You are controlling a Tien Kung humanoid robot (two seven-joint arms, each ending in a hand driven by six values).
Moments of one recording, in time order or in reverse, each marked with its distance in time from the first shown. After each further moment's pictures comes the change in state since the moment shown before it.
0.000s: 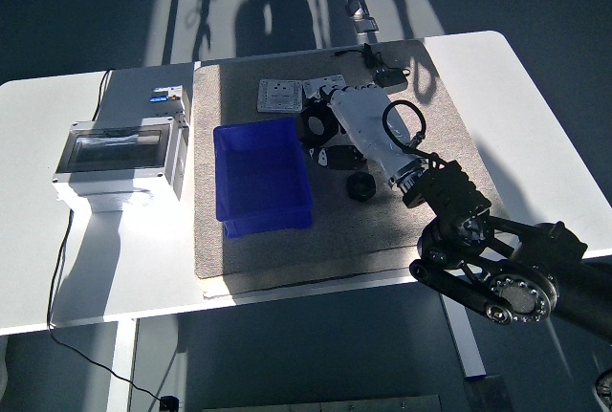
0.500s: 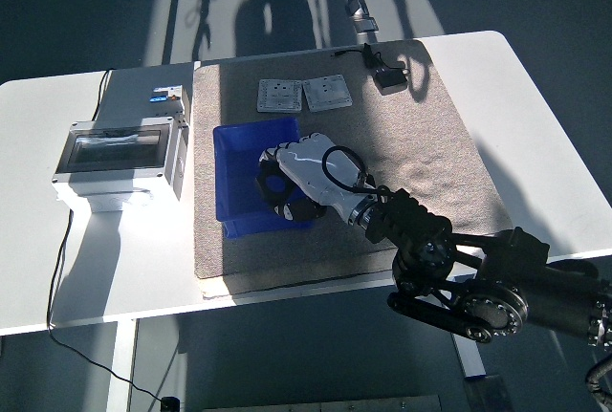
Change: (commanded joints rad) left arm -0.001 0.002 -0.012 0.000 0.010 -0.002 0.009; right arm 0.036 0.035 -0.141 -0.068 -0.018 0.035 -0.057
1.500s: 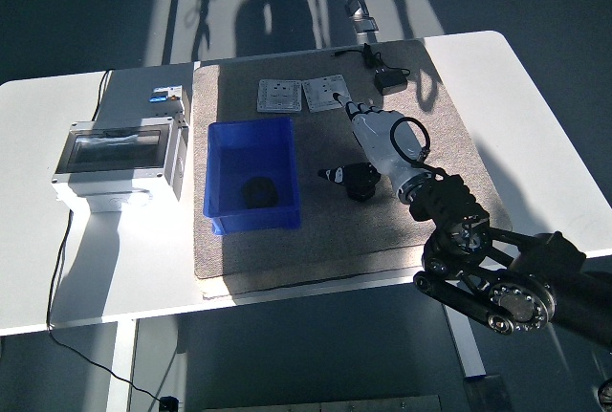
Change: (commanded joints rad) left arm 0.003 0.002 -0.014 0.000 0.012 0.001 -0.003; right arm -0.108 -0.066 0.213 0.000 -0.007 0.085 -0.240
